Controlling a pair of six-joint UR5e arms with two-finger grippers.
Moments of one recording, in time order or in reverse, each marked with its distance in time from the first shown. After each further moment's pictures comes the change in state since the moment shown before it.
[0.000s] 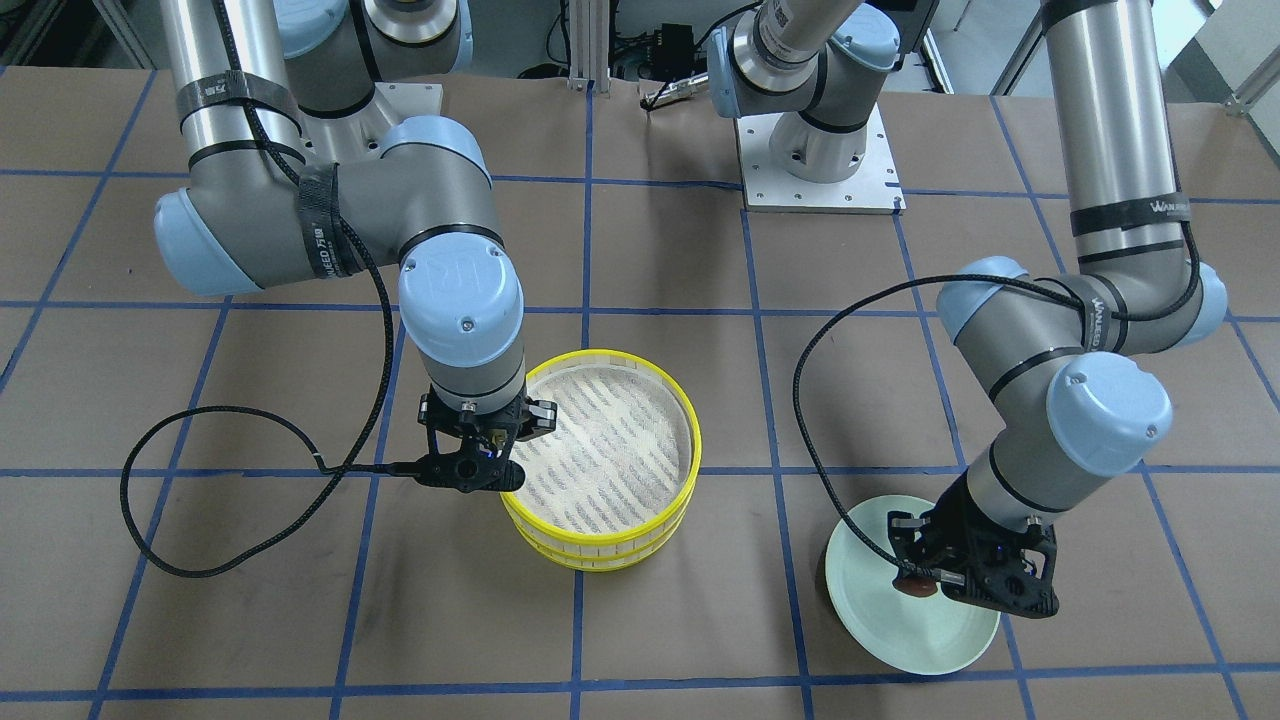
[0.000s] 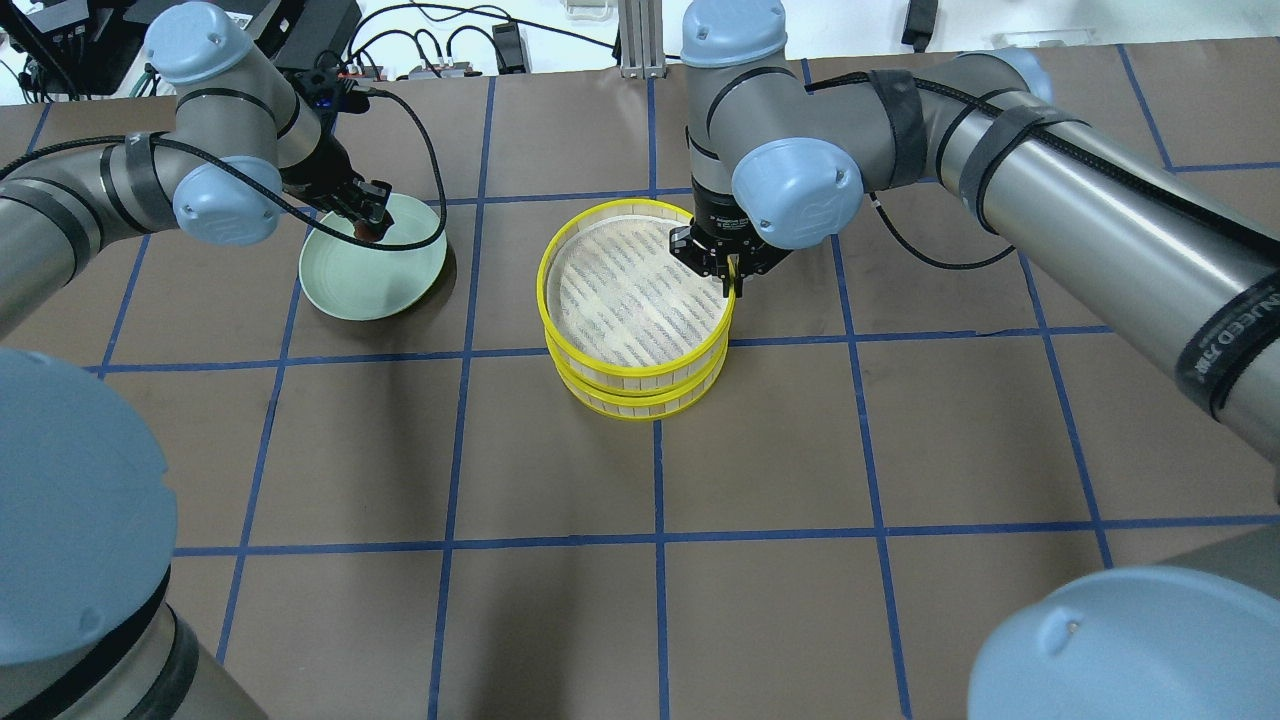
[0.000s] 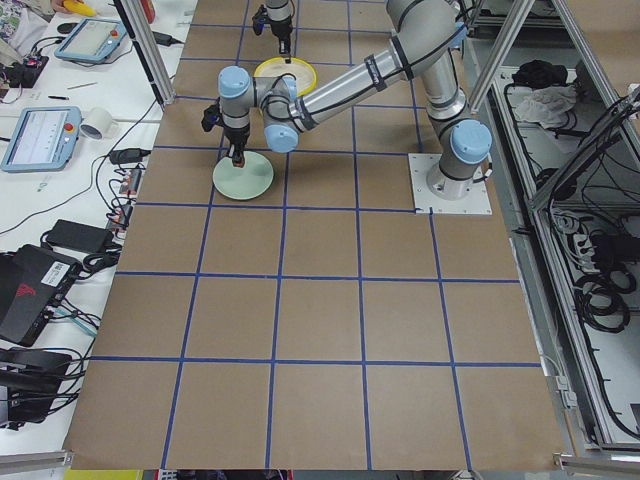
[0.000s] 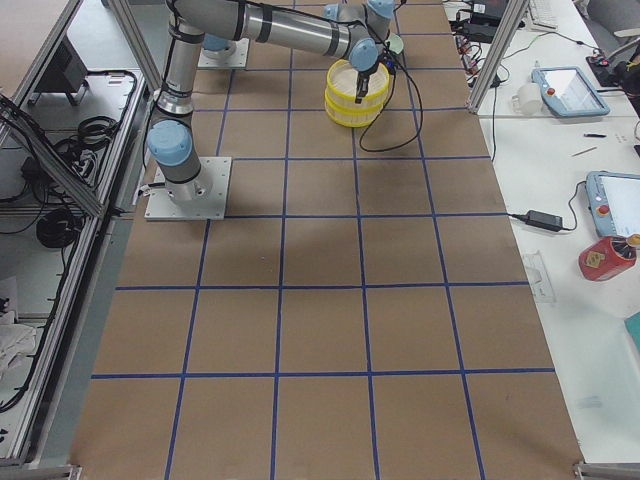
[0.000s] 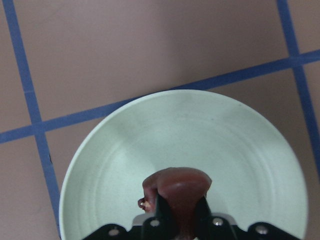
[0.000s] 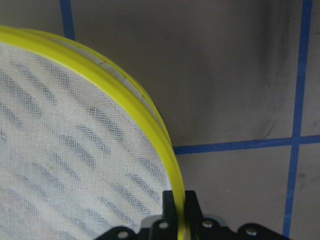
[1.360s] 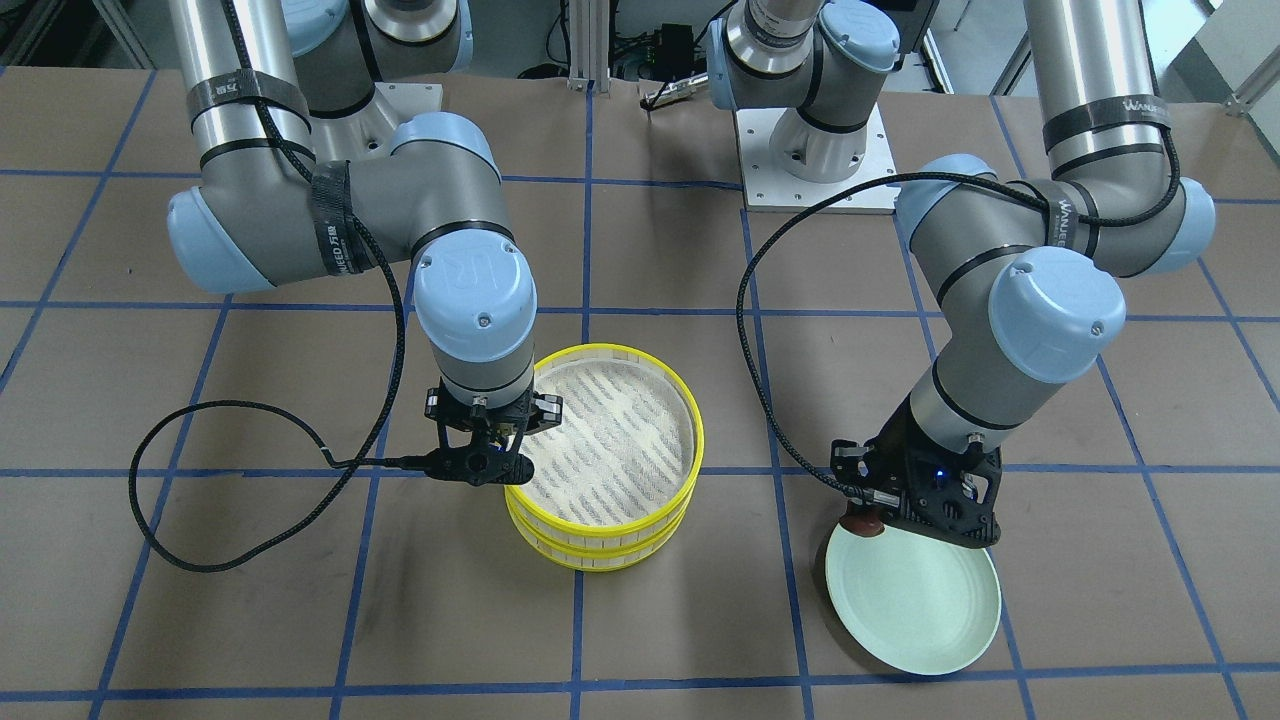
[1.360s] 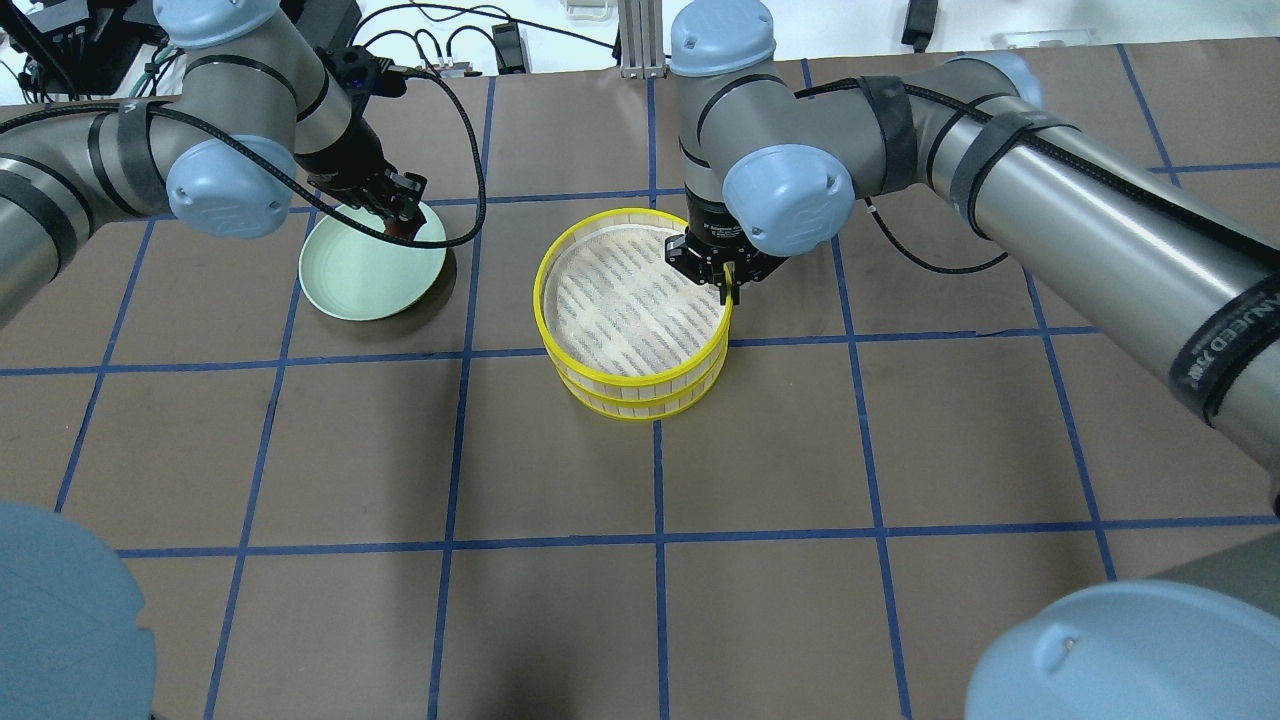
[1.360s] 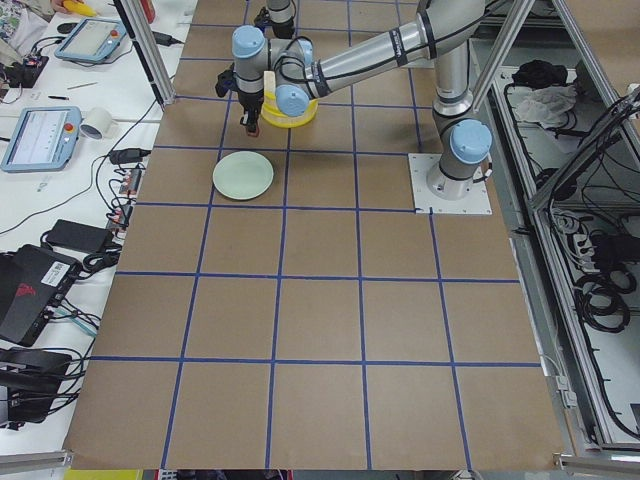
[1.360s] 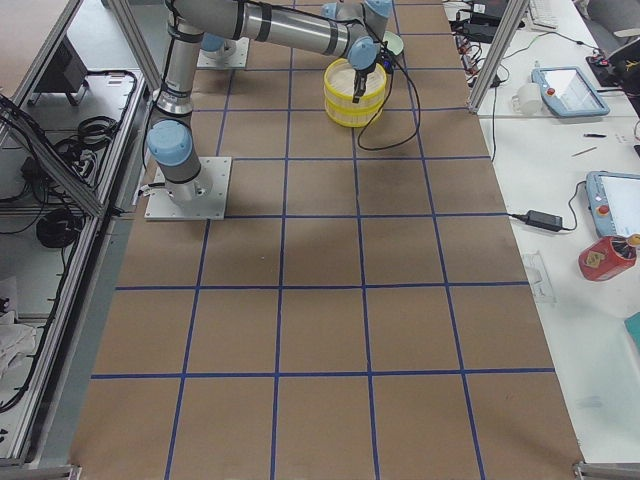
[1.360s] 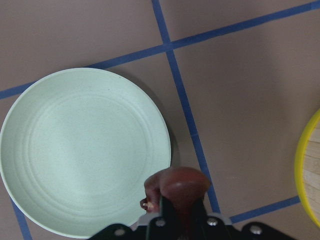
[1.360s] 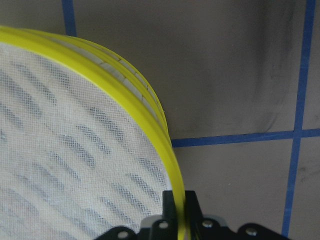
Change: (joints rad) left arm -0.091 0.141 -0.032 -0.132 -0.004 -0.058; right arm 0.014 -0.002 0.005 0.011 -0.011 0.006
